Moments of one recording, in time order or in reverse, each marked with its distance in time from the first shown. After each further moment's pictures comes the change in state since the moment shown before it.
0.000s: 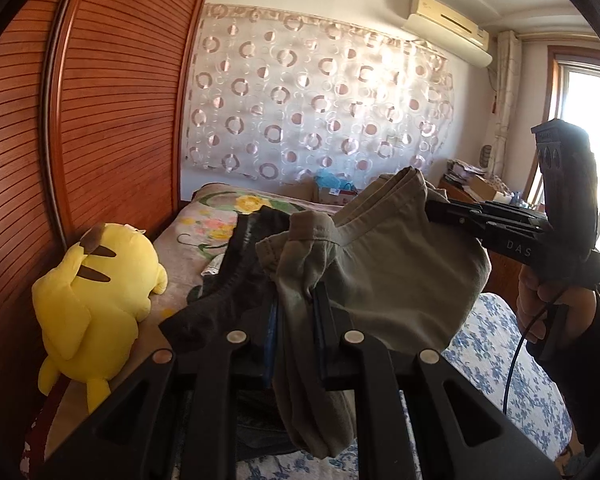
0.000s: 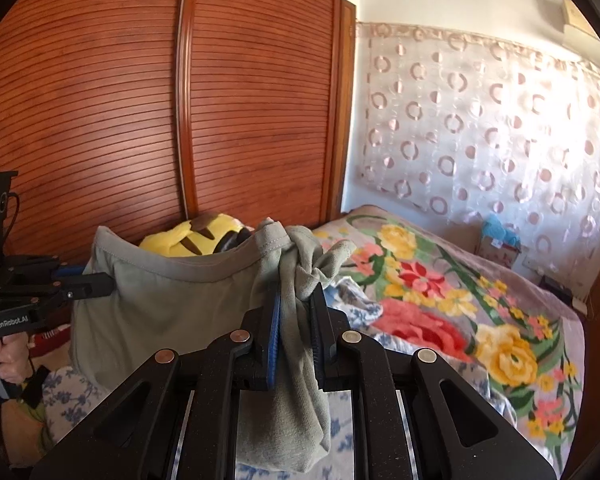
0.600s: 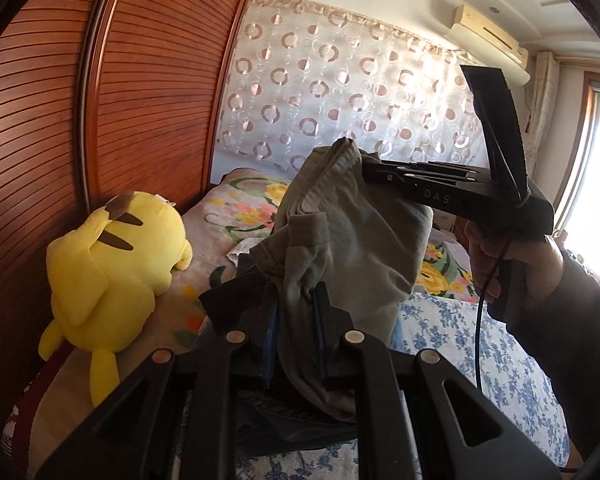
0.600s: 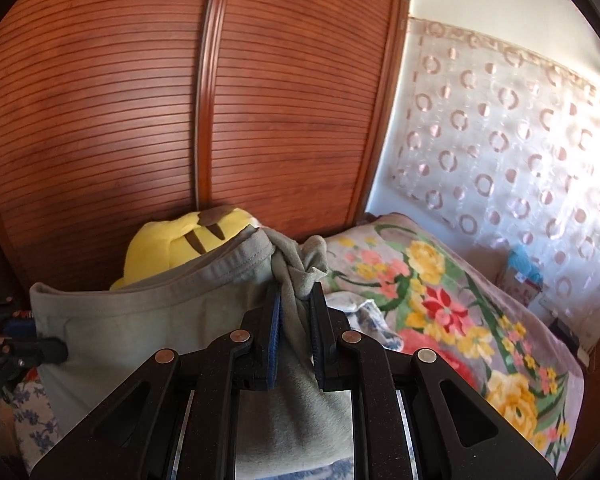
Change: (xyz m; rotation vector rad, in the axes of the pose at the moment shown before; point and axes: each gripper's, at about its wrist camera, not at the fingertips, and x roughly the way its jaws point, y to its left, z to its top) left arm 0.008 0.025 -0.020 -0.112 0.020 0.090; right arm 0.118 0.028 0.050 -0.151 0.064 0.074
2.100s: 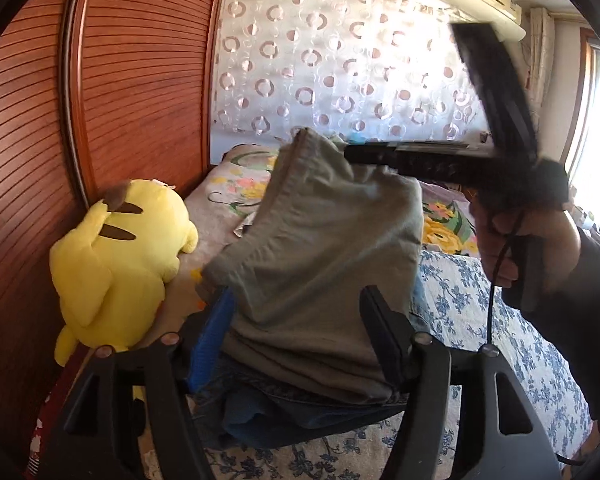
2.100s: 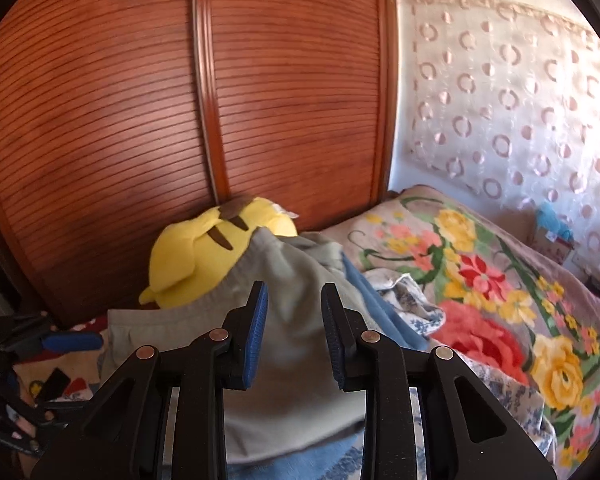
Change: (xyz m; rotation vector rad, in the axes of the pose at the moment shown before) left arm 0.020 -0.007 -0.007 0.099 0.099 0.038; right arm 0.023 0.001 -0.016 0.135 0.038 0.100
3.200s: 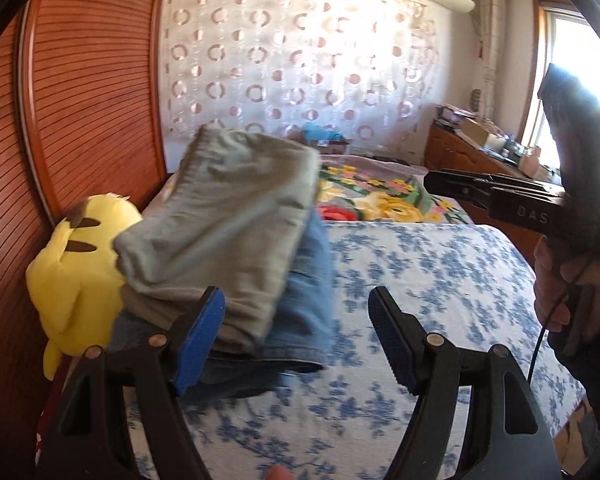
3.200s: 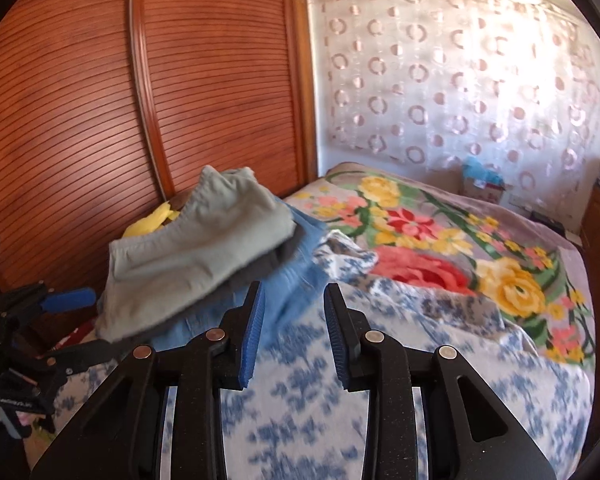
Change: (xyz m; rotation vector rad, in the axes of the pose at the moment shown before) left arm -0.027 -0.077 -0.025 0.149 0.018 -0.118; right arm -0.134 -0.004 -0.096 0.211 -0.034 -0.233
